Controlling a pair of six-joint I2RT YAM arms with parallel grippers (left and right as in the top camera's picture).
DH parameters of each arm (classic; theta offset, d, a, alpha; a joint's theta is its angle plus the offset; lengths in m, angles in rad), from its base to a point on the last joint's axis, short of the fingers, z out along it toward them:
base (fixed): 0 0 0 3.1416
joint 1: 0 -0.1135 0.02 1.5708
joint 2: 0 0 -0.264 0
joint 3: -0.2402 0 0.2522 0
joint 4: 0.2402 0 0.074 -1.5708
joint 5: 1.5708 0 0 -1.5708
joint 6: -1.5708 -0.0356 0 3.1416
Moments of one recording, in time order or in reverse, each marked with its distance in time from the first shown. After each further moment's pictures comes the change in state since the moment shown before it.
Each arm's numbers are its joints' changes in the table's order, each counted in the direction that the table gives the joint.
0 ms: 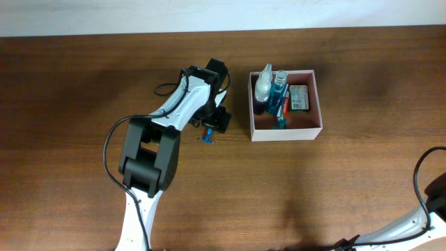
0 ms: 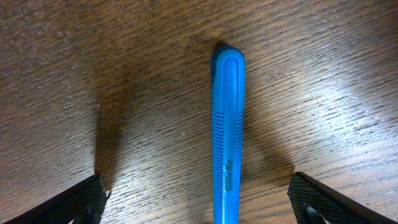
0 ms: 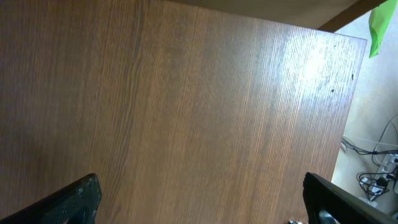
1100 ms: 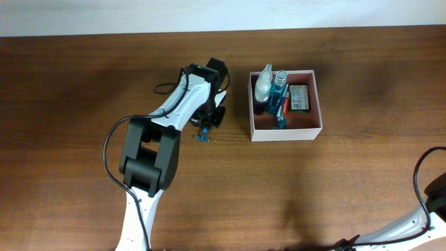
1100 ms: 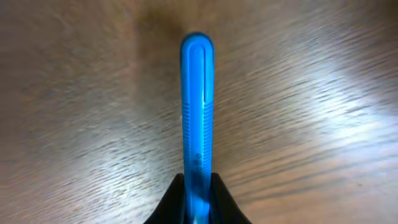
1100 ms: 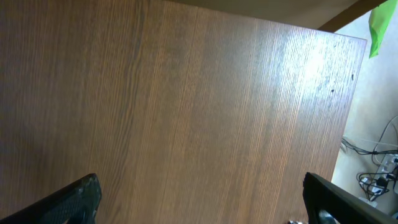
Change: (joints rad) left arm 0.000 0.005 -0.045 0.068 0.005 -0.008; right arm 0.000 0.000 0.000 0.000 0.000 -0.001
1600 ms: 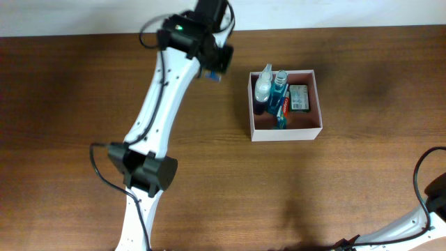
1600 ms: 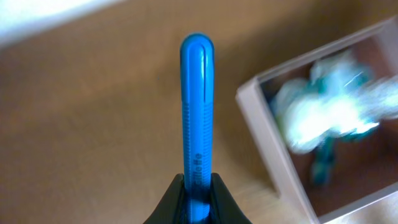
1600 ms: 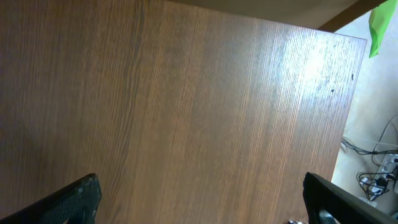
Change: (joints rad) left arm 0.003 0.002 -0.798 0.226 0.000 0.000; right arm 0.000 0.000 0.000 0.000 0.000 0.000
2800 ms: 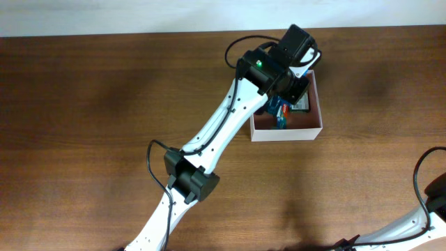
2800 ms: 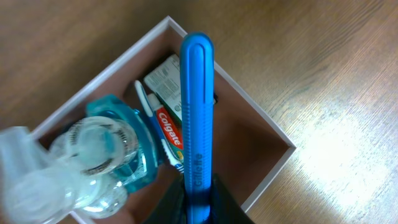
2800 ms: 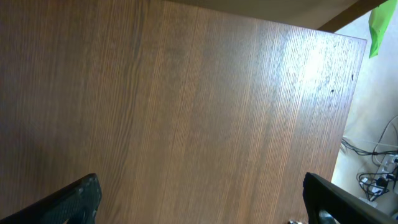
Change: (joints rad) left arm 0.322 0.223 -0.191 -0.093 0.111 0.001; right arm 0.000 0.000 0.000 0.000 0.000 0.000
